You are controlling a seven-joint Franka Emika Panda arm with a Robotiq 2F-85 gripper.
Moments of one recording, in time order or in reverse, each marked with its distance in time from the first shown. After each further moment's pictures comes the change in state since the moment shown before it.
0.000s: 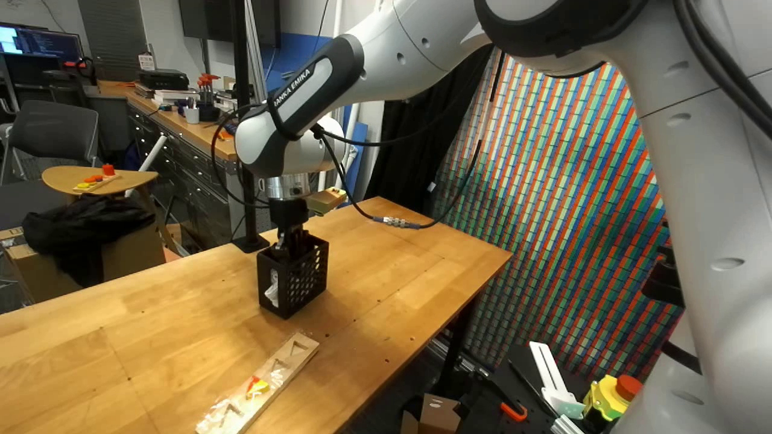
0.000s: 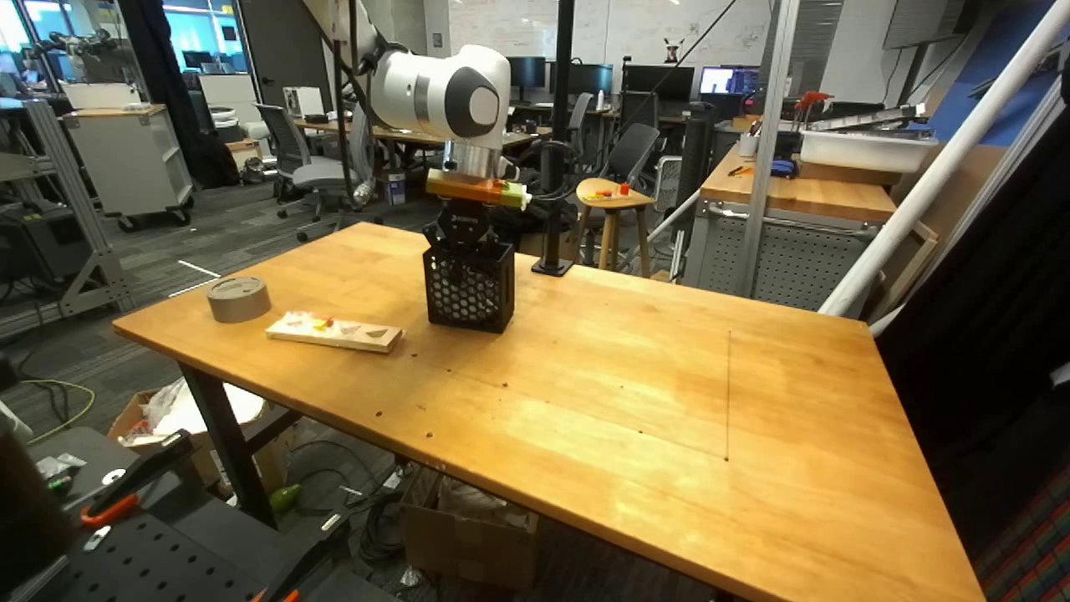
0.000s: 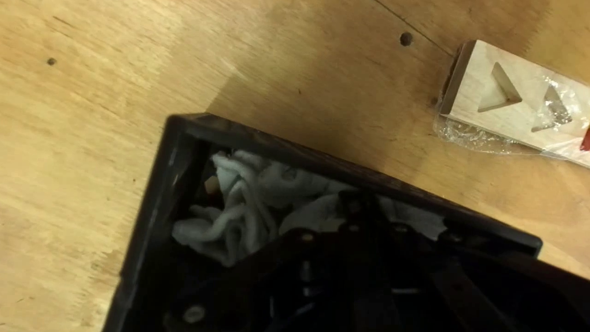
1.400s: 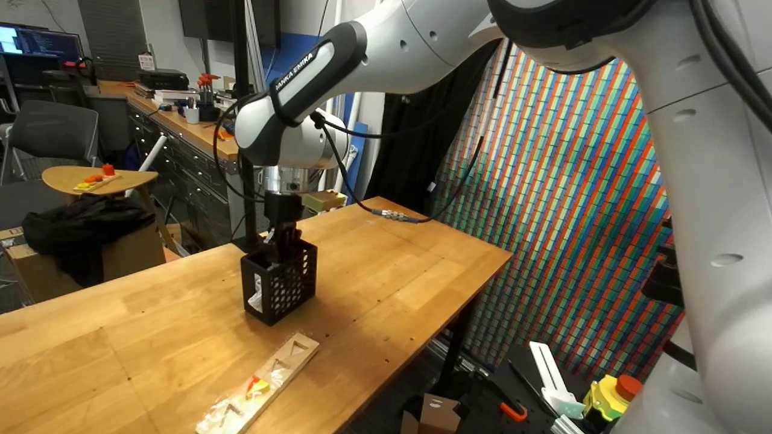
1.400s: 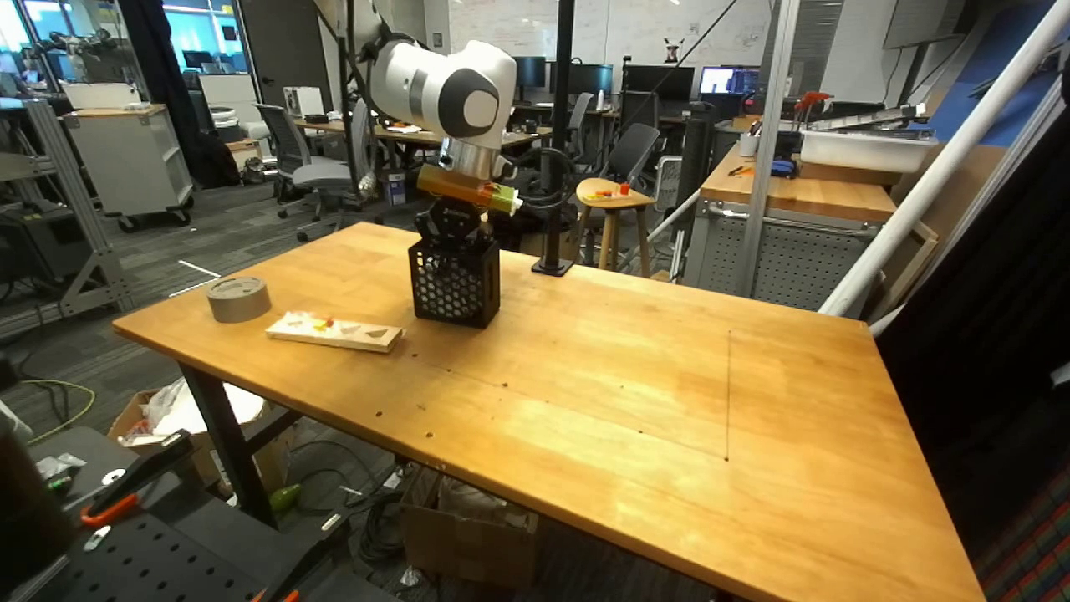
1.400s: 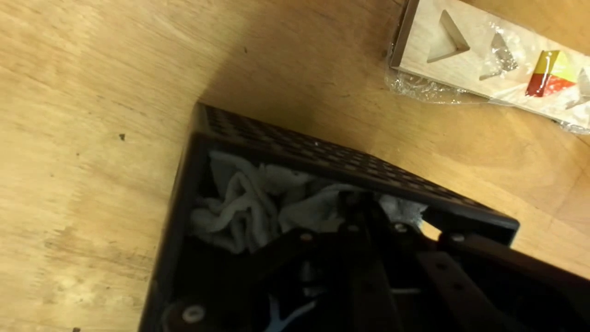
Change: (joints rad) arm -0.039 -0.028 0.048 -0.028 0.127 0.039 -0.018
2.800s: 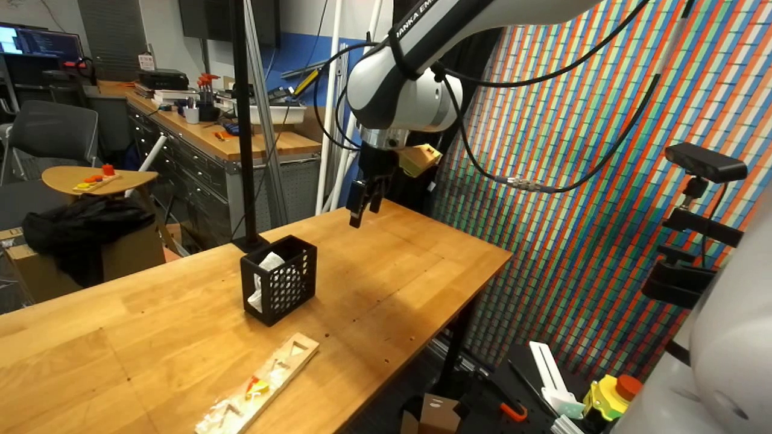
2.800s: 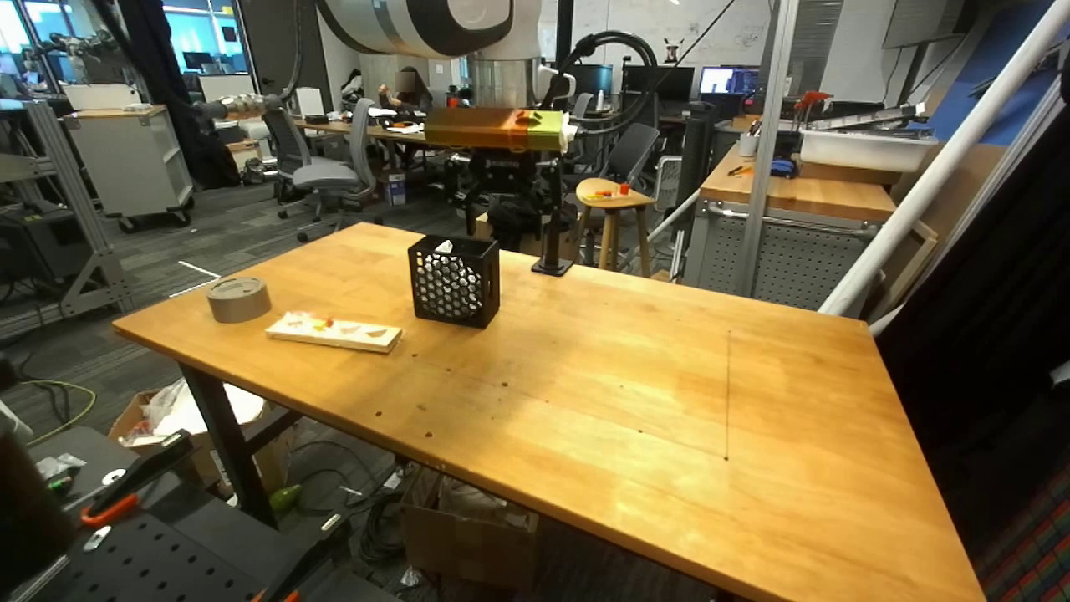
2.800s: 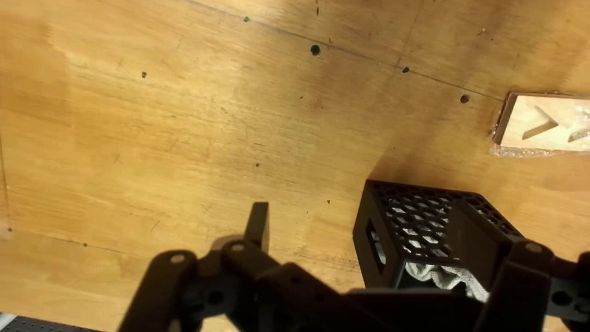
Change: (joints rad) arm -0.054 -0.515 -0.188 -0.511 -0.059 0.275 -0.002
